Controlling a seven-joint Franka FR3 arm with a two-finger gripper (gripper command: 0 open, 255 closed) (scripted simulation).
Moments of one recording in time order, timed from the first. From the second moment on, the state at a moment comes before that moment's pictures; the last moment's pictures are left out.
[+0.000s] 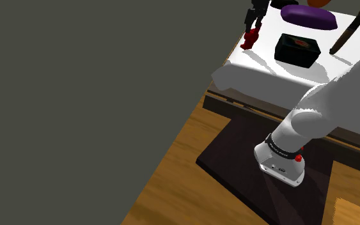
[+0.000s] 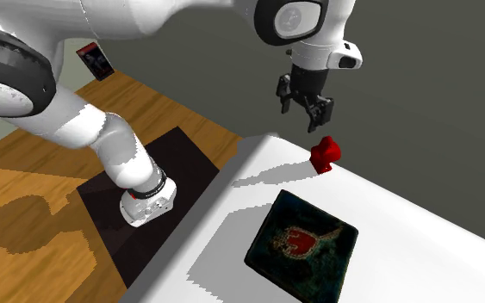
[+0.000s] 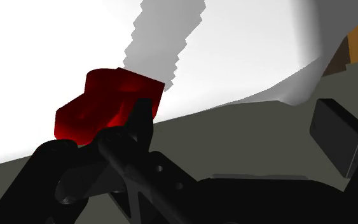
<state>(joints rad) -0.06 -0.25 -0.45 -1.99 -0.24 1.74 -0.38</state>
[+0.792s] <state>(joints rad) -0.13 0.10 -0.57 -1.73 -0.11 1.81 -0.64</state>
